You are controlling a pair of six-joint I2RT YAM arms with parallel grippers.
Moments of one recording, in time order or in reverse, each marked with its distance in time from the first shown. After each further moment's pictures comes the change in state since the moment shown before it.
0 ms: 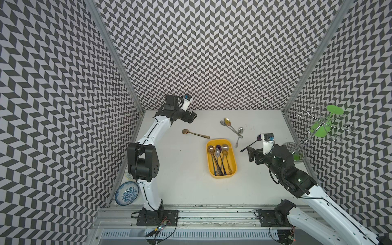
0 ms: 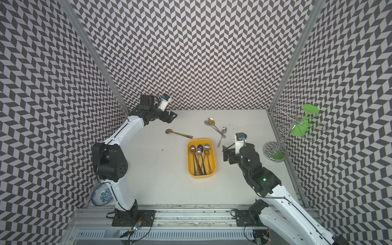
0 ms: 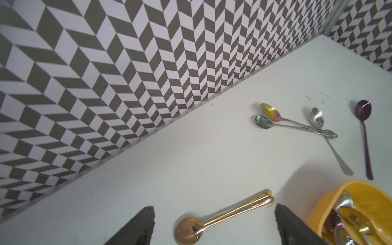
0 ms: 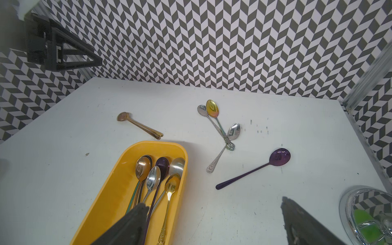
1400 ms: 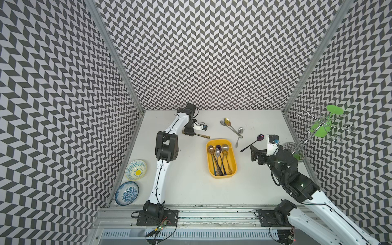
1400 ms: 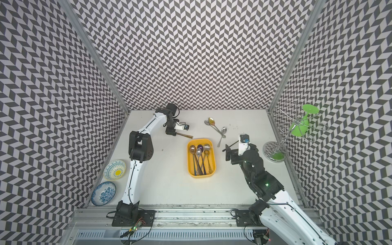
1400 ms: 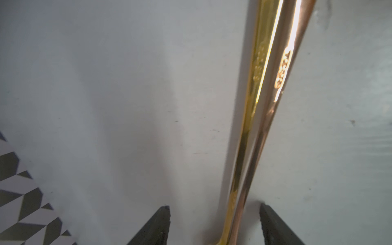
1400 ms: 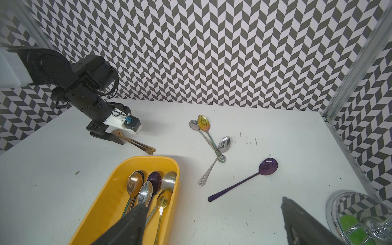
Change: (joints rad) left arm -0.093 0.591 0.557 -0.579 -0.333 1.090; right arm 0.013 -0.066 -0.042 0.058 0.065 -0.013
